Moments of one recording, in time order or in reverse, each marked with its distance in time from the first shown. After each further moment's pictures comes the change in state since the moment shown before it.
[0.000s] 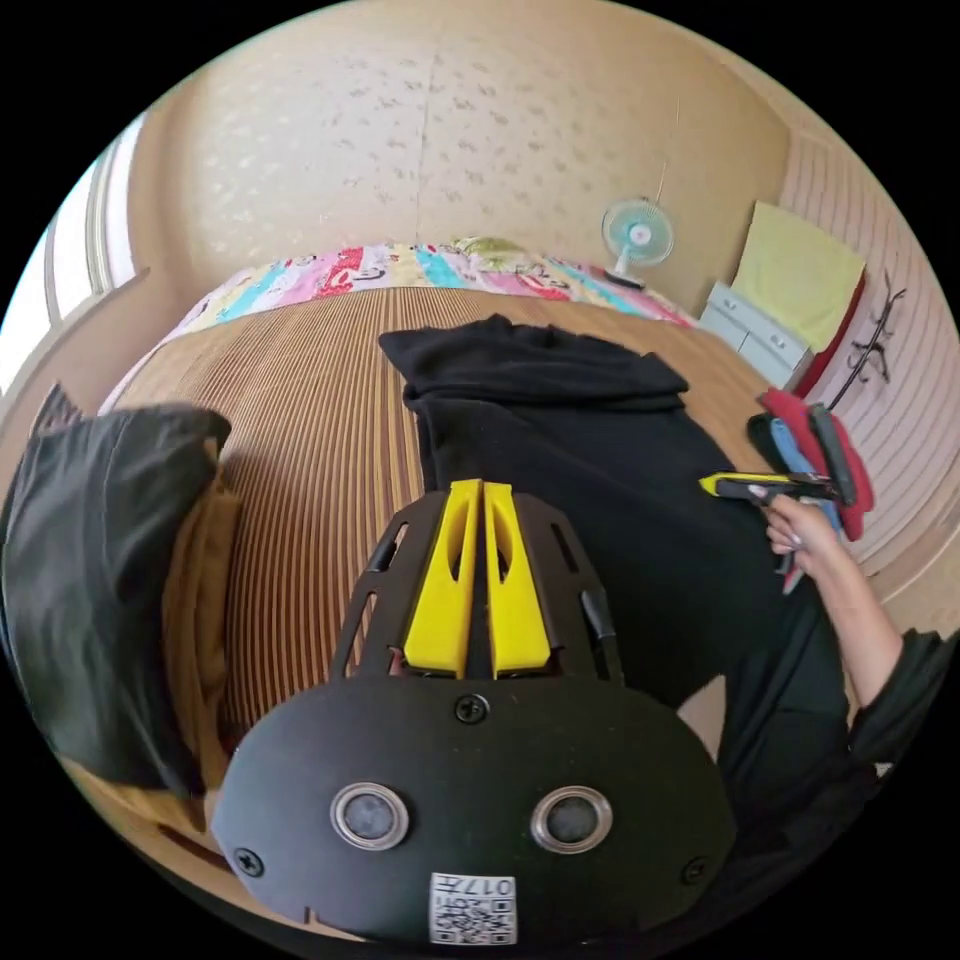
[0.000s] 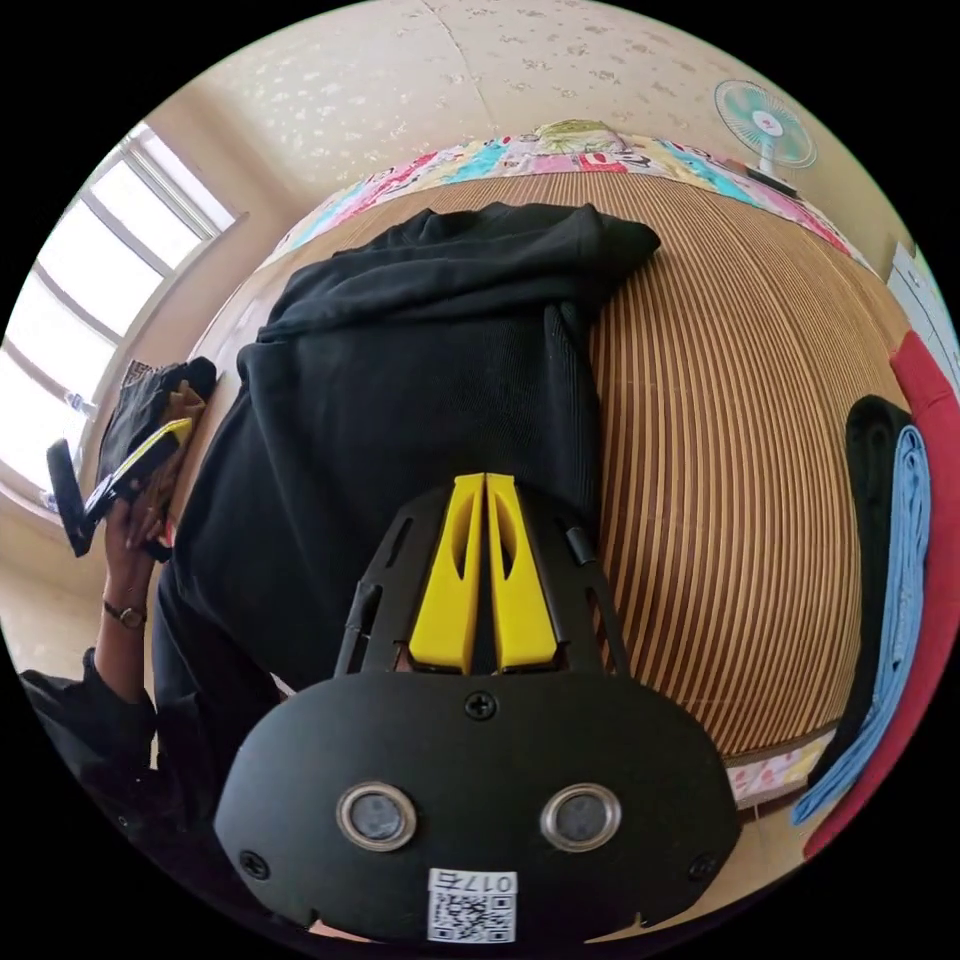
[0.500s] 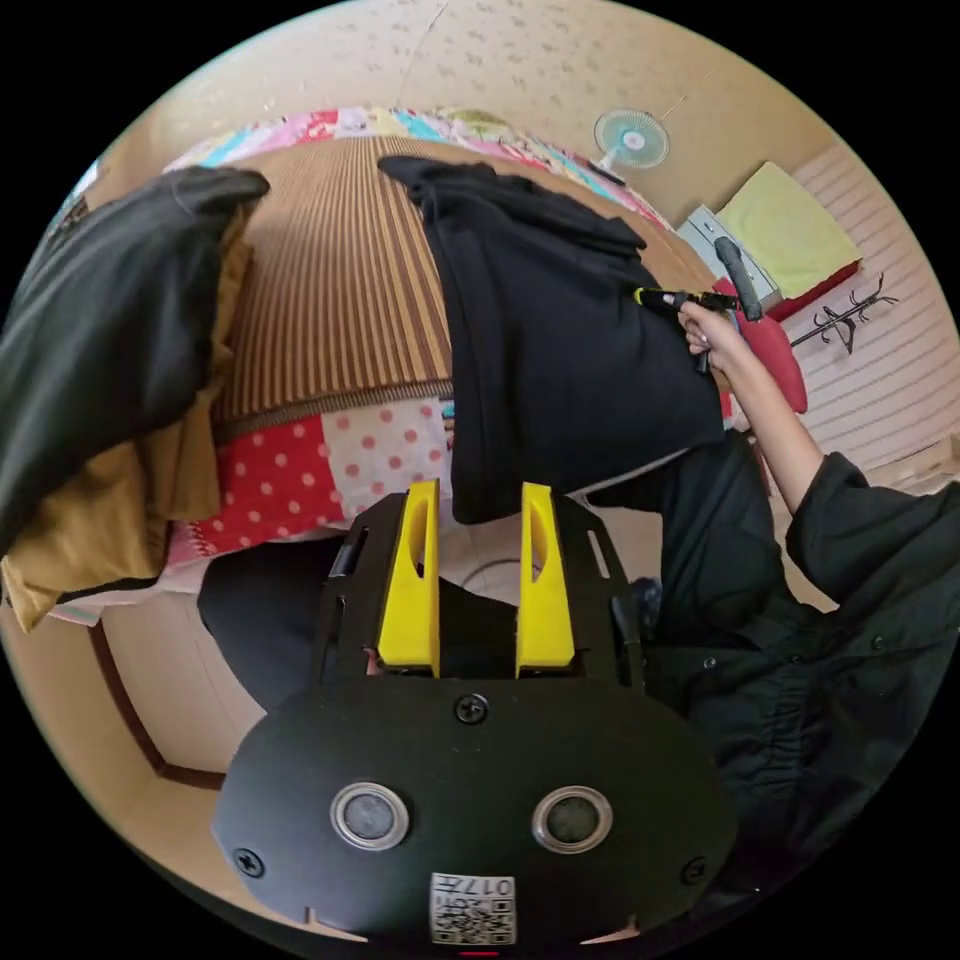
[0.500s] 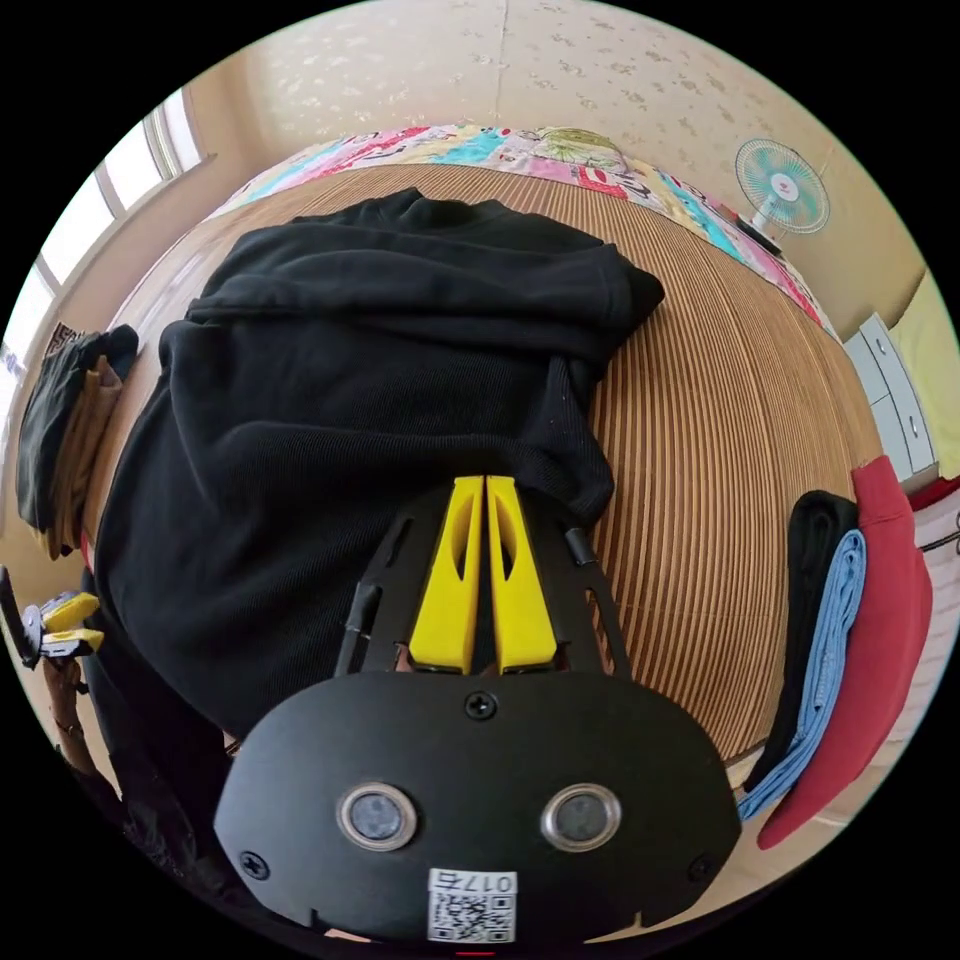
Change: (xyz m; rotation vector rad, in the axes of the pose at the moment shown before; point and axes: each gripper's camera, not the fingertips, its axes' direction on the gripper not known) left arm -0.080 0.074 0.010 -0.451 0.217 -0.056; right arm -0.007 -0.043 0.010 0.069 0.123 -0.007
